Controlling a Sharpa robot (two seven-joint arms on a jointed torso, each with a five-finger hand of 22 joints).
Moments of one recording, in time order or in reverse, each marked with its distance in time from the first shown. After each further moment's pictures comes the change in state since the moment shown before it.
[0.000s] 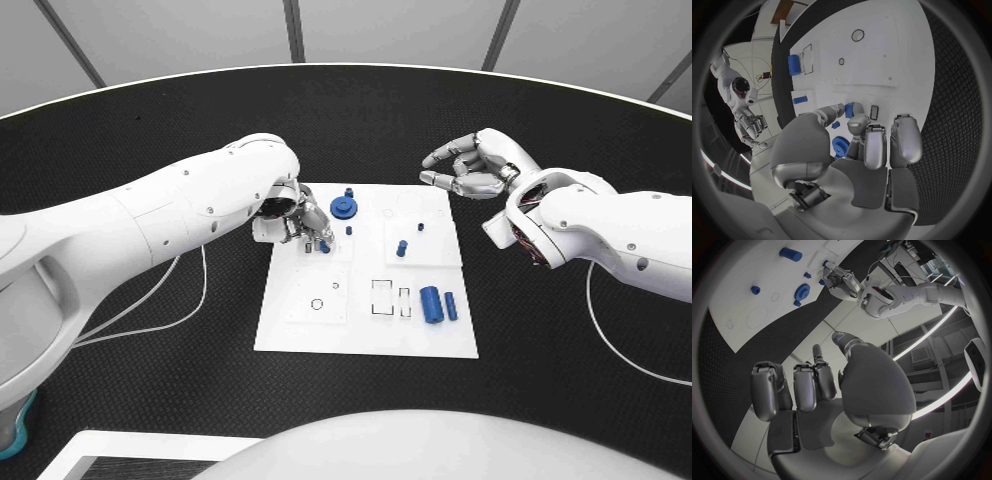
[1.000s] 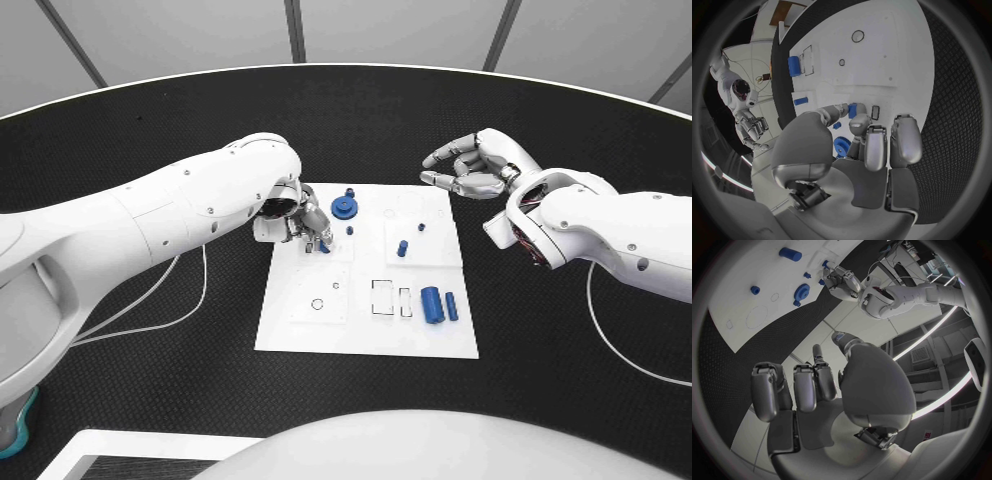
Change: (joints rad) left arm 0.003 -0.007 0.000 0.019 -0.013 -0.002 0.000; left_hand 0.066 0.031 0.063 -0.047 0.009 -0.013 0.018 -0.011 0.030 0.000 0.008 0.000 0.010 0.004 0.004 0.000 0.000 0.000 0.000 0.000 0.004 0.000; right arm 0.000 0.003 0.000 -0.003 0.000 0.001 0.003; right_hand 0.000 0.000 0.003 -0.003 0.000 0.002 -0.002 0.000 0.000 0.009 0.005 0.017 0.000 0.000 0.000 0.012 0.000 0.000 0.000 0.000 0.016 0.000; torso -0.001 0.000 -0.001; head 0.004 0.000
